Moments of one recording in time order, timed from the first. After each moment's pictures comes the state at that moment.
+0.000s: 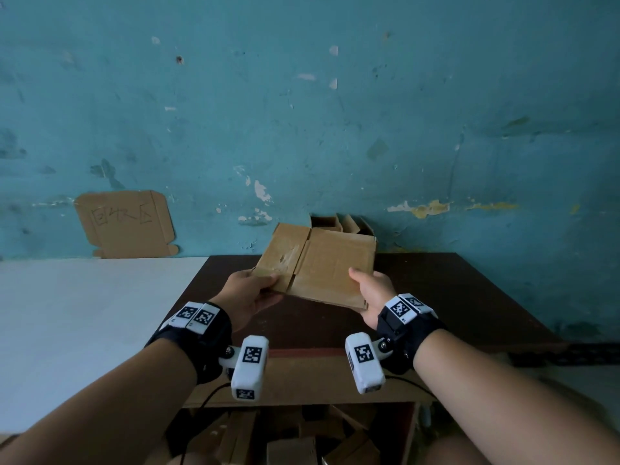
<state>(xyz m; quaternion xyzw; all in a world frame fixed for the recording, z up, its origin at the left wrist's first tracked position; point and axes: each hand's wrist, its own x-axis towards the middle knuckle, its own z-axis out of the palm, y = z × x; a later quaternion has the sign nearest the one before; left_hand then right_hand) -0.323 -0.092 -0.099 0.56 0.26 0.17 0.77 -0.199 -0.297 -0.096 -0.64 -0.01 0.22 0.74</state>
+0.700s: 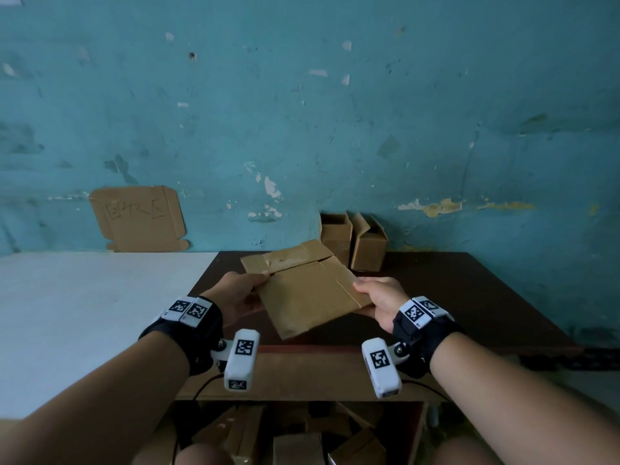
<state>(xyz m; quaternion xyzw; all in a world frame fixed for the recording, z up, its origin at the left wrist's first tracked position) -0.339 -0.070 -0.102 0.58 0.31 0.16 0.73 -0.201 -0.303 -0.106 -0.65 -0.06 0.25 0.71</state>
